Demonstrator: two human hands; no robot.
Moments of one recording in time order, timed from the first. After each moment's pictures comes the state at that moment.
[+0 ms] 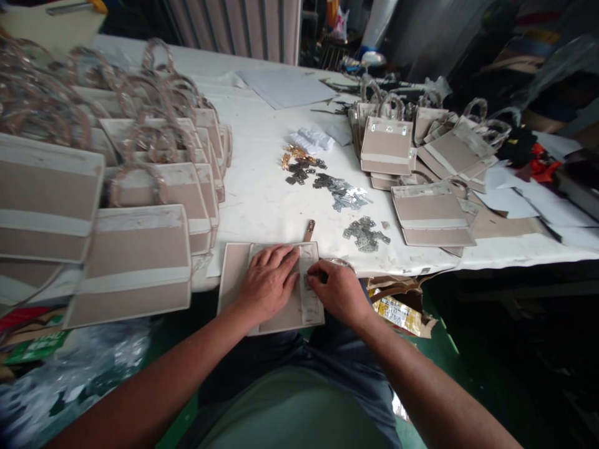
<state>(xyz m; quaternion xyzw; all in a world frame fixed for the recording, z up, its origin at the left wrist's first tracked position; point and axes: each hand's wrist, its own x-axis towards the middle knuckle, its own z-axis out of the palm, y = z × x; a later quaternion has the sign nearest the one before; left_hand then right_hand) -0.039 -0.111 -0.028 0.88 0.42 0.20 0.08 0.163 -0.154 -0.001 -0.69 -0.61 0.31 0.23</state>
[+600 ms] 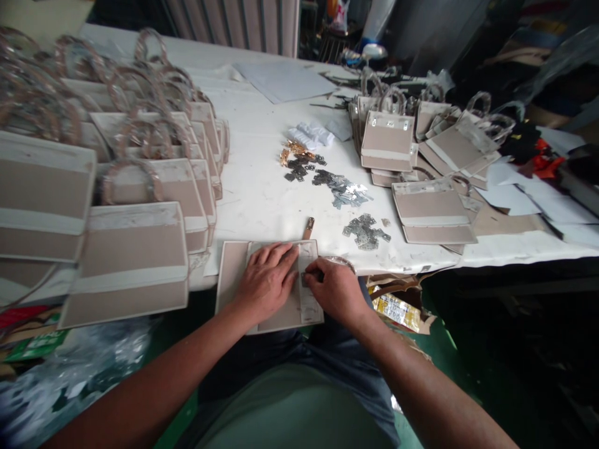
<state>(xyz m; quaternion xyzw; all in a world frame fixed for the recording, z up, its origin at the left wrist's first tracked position) -0.039 -0.111 -0.029 0.88 0.42 0.20 0.08 0.156 -0.152 0.001 -0.71 -0.61 0.29 0.21</state>
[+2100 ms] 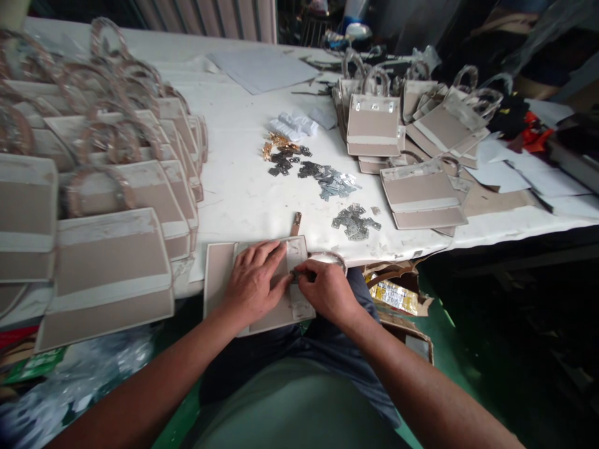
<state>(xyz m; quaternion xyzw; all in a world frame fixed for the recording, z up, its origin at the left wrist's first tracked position) -0.036 -0.109 -0.024 0.88 0.42 0.18 0.10 0.157 -0.162 -0.009 -0.69 -0.57 0.33 0.30</state>
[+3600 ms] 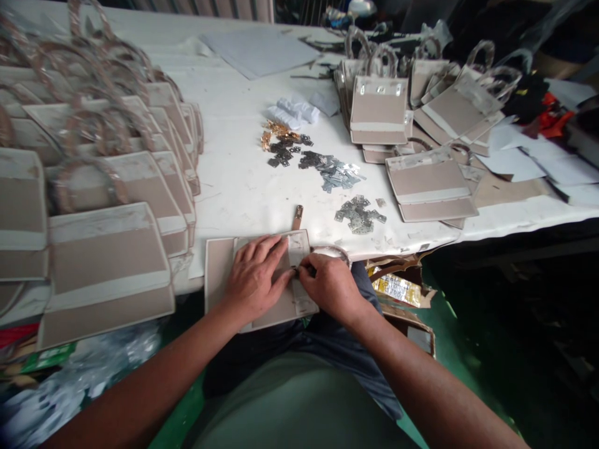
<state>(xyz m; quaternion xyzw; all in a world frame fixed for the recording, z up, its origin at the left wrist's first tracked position) -0.038 -0.107 -0.027 0.89 0.42 0.17 0.10 0.159 -0.159 -0.017 -0.70 -0.62 0.26 0.24</state>
